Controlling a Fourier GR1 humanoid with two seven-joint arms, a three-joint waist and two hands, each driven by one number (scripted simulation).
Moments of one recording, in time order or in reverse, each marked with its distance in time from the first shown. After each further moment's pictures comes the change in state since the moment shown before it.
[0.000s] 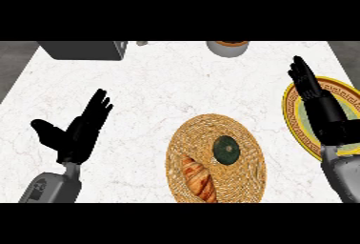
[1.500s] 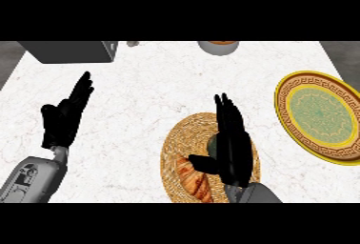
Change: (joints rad) left arm -0.104 0.104 -0.002 0.009 -0.273 0.100 0.056; right arm 0.011 0.361 0.472 -0.077 1.158 -0.356 0.881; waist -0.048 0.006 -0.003
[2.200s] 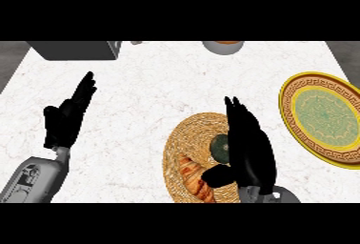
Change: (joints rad) left arm 0.002 -0.020 0.009 -0.007 -0.022 -0.027 -0.007; right arm -0.028 0.011 -0.091 -0.277 -0.094 0.599 0.314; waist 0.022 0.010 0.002
